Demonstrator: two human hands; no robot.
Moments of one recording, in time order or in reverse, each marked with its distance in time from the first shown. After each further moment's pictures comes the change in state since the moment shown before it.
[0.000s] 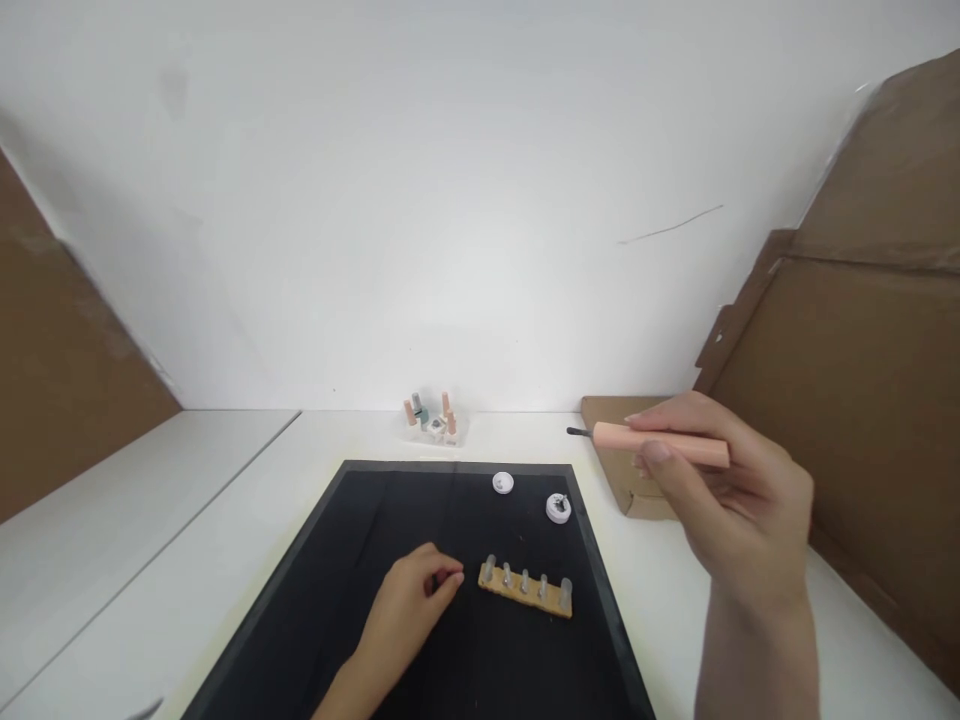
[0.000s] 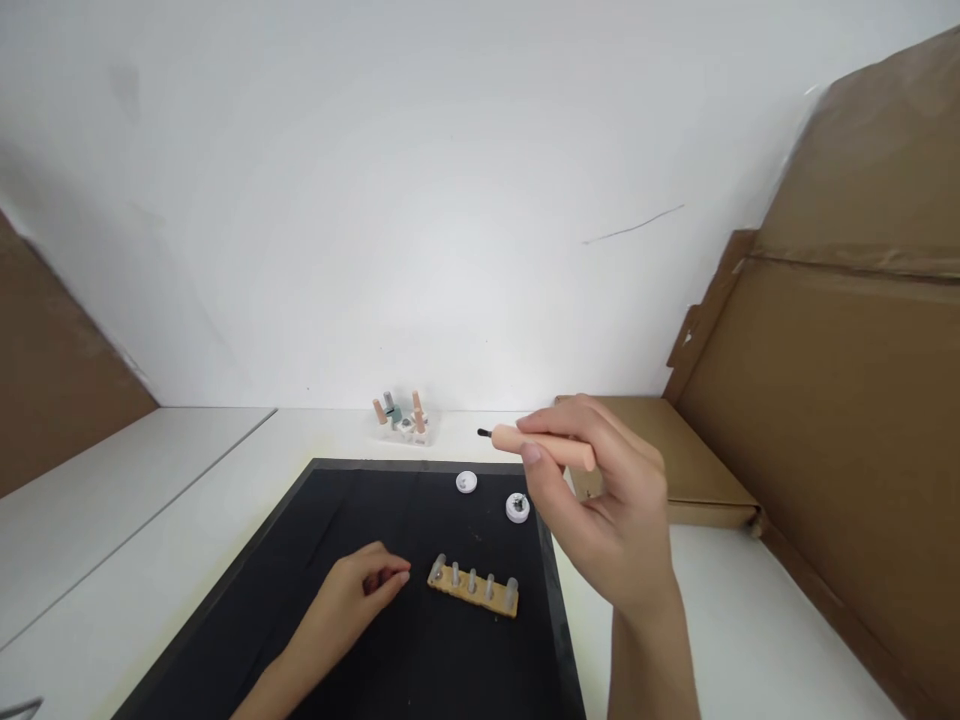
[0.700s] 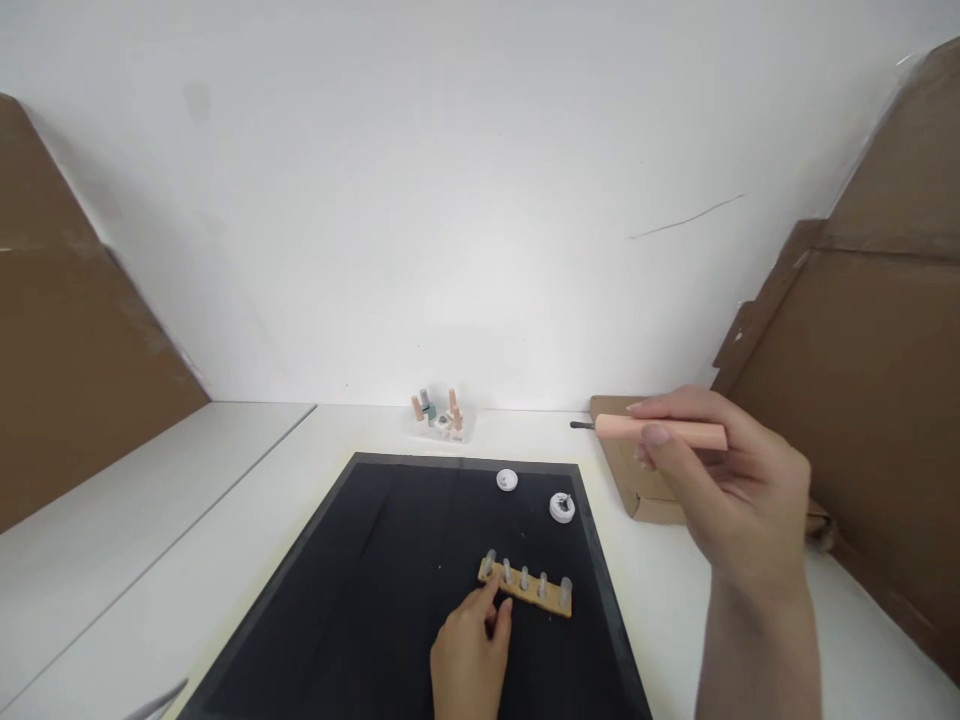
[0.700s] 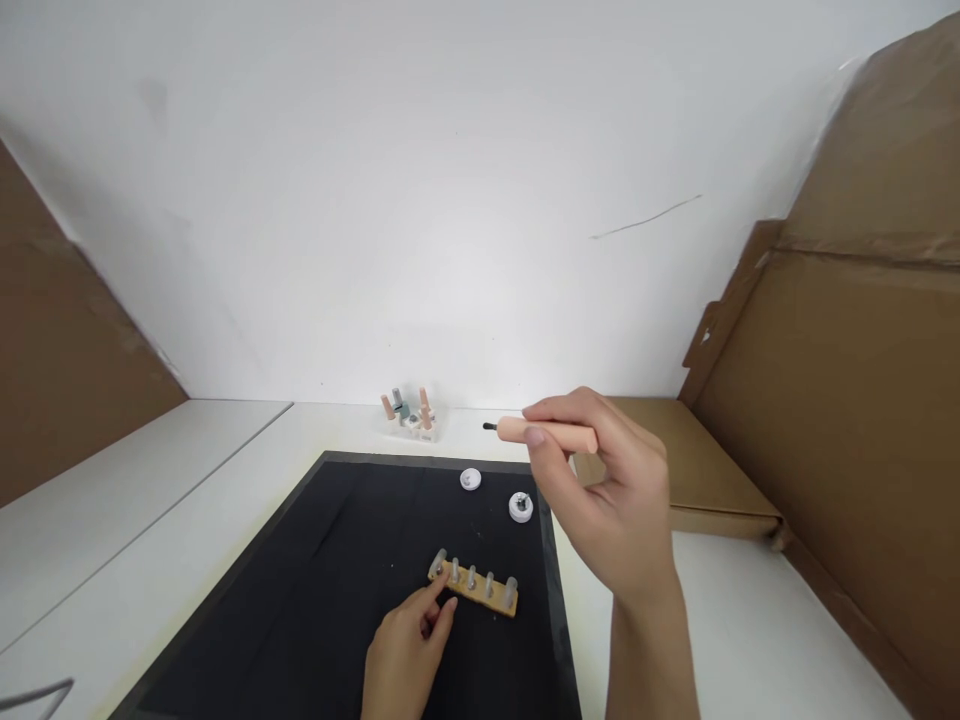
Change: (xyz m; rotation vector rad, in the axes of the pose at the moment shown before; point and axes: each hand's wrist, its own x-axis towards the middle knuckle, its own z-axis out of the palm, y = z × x) left_hand -0.028 0.064 0.089 0.093 0.170 -0.274; right_hand 0.000 0.014 -0.018 0.044 0.018 0.052
